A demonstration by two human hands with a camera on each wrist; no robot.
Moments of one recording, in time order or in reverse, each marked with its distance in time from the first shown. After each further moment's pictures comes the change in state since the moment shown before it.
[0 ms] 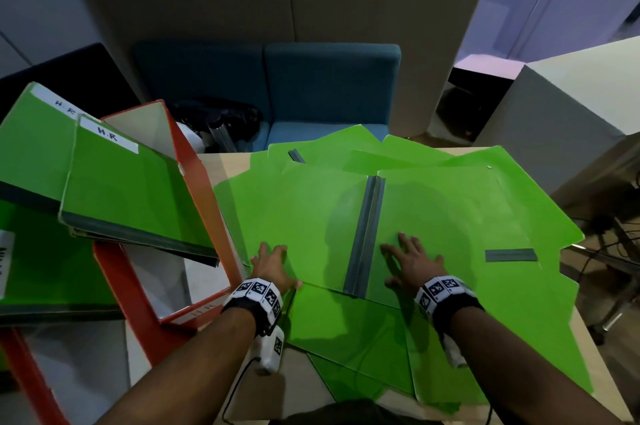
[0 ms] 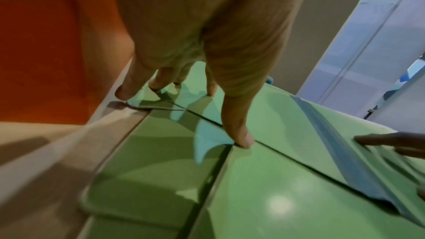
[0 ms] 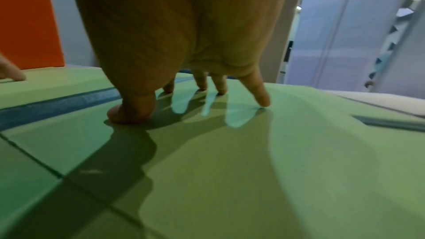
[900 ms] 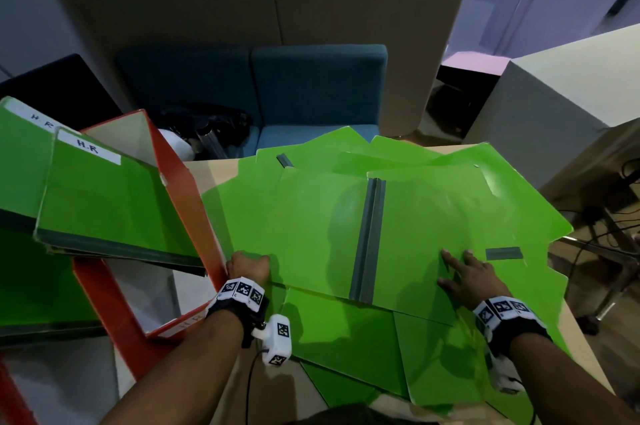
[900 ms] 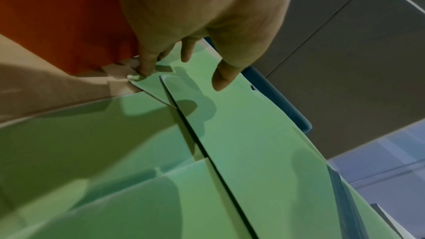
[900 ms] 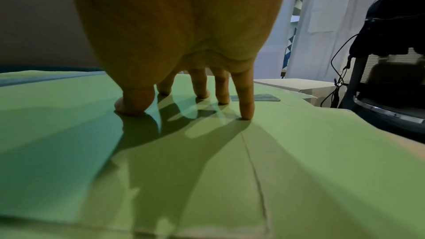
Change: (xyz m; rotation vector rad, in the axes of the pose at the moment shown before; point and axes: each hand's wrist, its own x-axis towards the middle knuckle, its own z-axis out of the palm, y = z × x) left_hand 0.021 -0.005 -0.009 -0.505 0.263 -0.338; right_hand -0.025 0.118 0.028 0.126 0.040 0.268
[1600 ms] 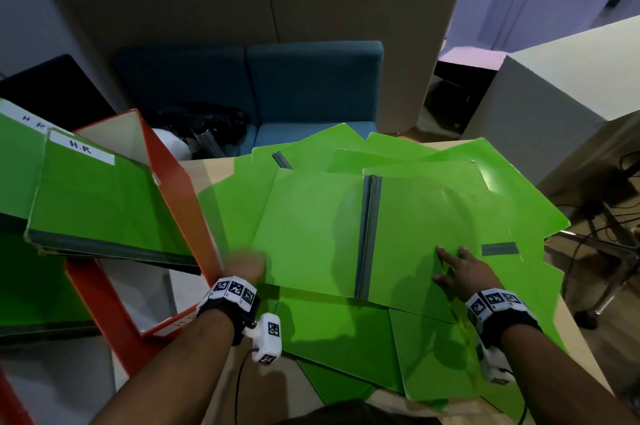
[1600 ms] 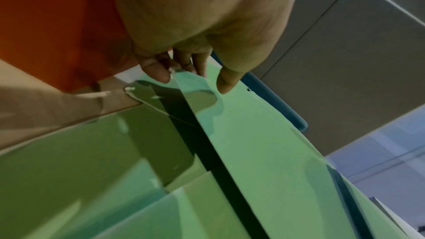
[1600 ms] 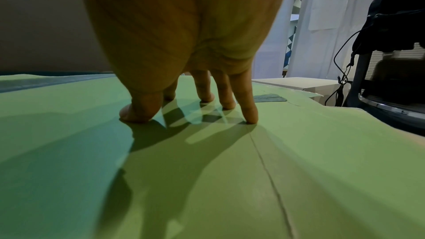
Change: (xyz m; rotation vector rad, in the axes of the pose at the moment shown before) left_hand -0.001 0.001 -0.005 0.096 -0.071 0.094; right_hand -0.004 -0.008 -0.010 -0.011 0.010 -0.021
